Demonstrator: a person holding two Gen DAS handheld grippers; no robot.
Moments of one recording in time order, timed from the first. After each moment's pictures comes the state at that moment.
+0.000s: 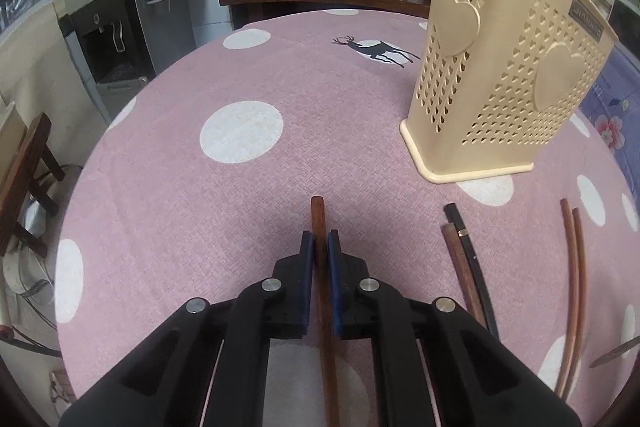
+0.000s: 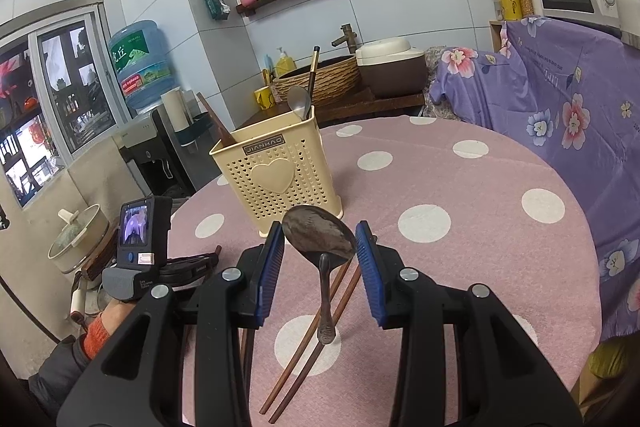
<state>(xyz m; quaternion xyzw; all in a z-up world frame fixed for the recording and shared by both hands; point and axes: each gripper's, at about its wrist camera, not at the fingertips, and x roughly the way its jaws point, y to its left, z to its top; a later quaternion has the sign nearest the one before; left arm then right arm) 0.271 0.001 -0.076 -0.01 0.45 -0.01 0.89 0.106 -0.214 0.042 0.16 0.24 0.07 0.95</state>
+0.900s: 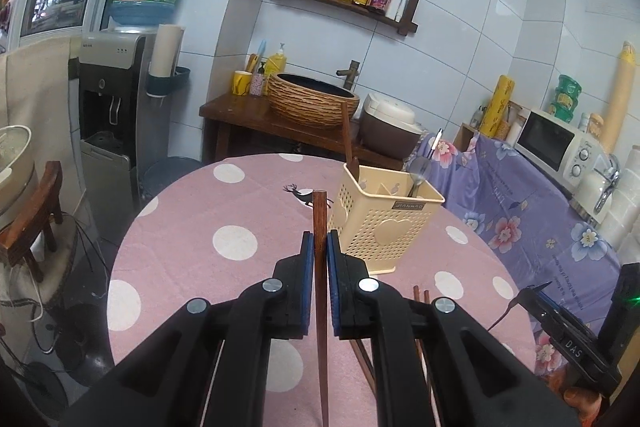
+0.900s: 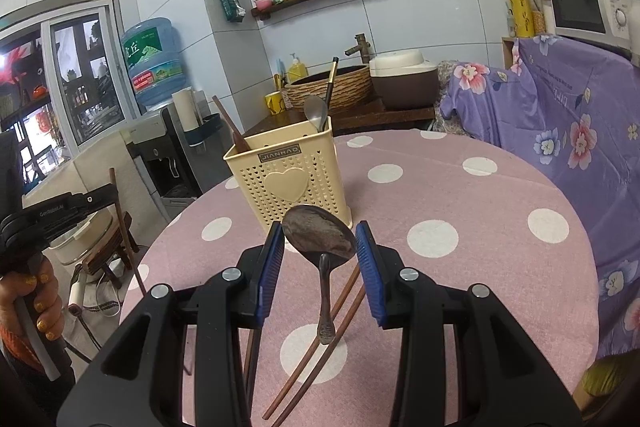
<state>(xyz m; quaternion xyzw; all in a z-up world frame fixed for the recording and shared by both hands) 0.156 0.043 0.069 -0.11 0.25 -0.11 0.96 0.106 -0.203 0.053 0.13 0.22 0.09 0.96</state>
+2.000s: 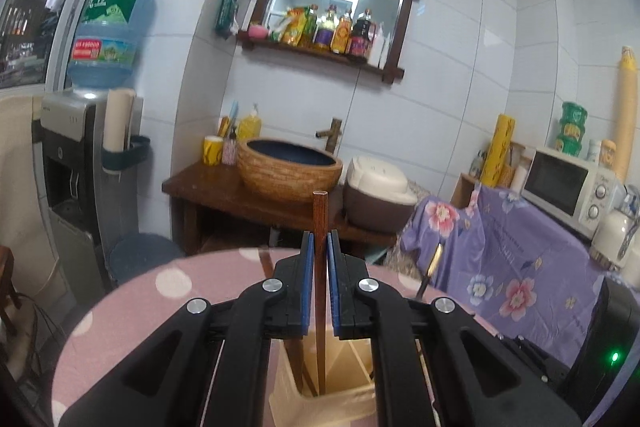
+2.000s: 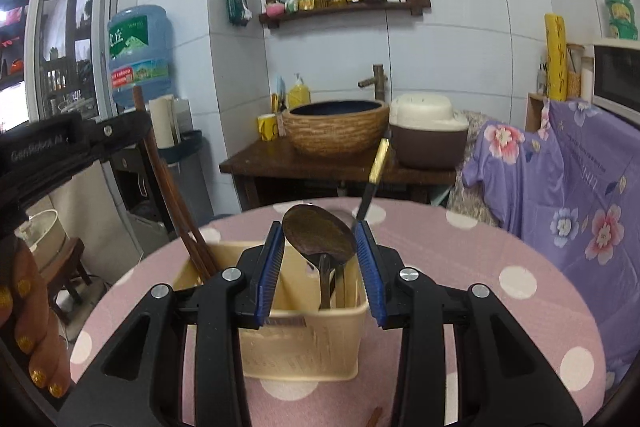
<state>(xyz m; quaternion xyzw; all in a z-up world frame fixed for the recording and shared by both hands) 0.287 -0.028 0.107 -0.10 0.16 -0.11 0.98 0.288 -0.161 0.090 0.06 0.19 0.07 0.98</state>
